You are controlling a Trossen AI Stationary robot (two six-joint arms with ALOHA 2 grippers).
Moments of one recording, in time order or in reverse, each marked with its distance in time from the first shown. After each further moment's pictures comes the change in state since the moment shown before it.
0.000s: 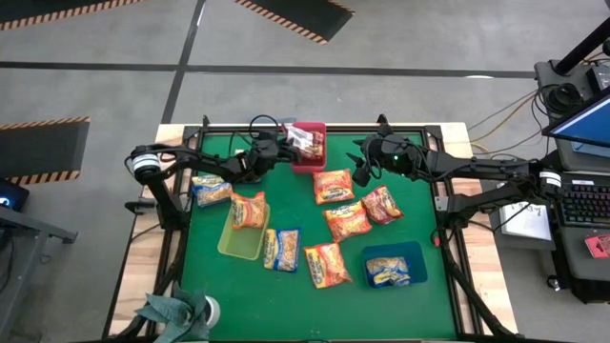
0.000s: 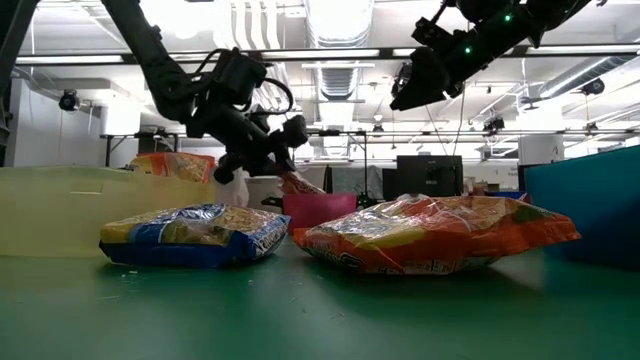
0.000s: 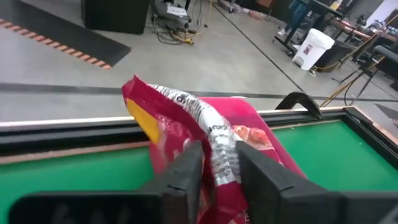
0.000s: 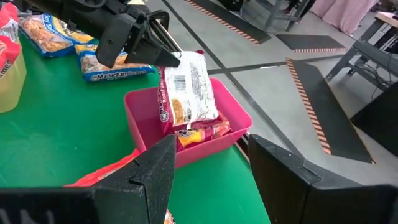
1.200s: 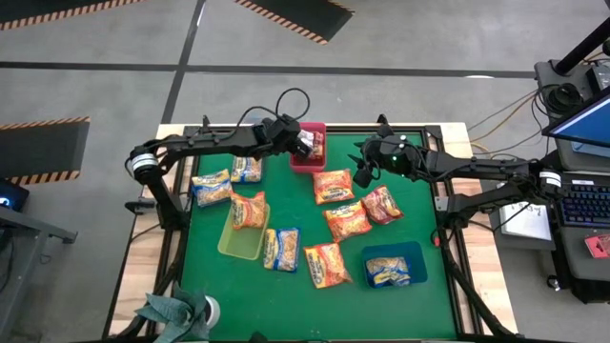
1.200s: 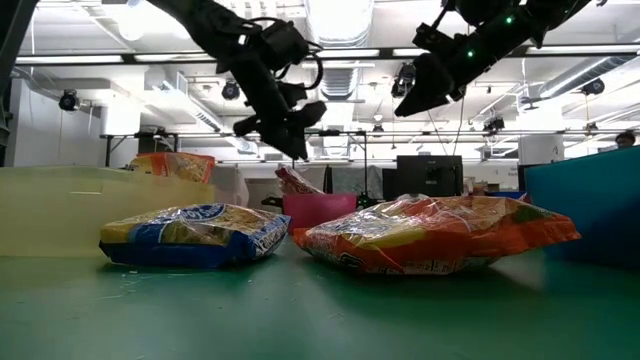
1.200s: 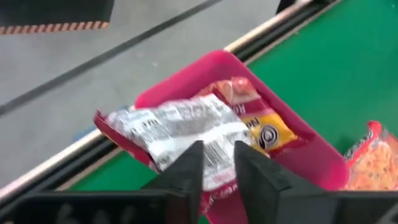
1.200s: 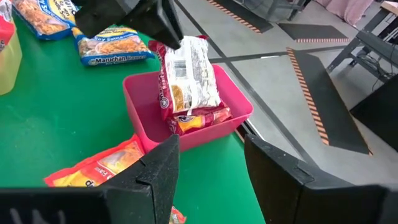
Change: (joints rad) left arm 0.019 -0.008 0.513 -0.962 0.179 0.259; right arm 0.000 0.000 0.000 -0.052 0.003 0.003
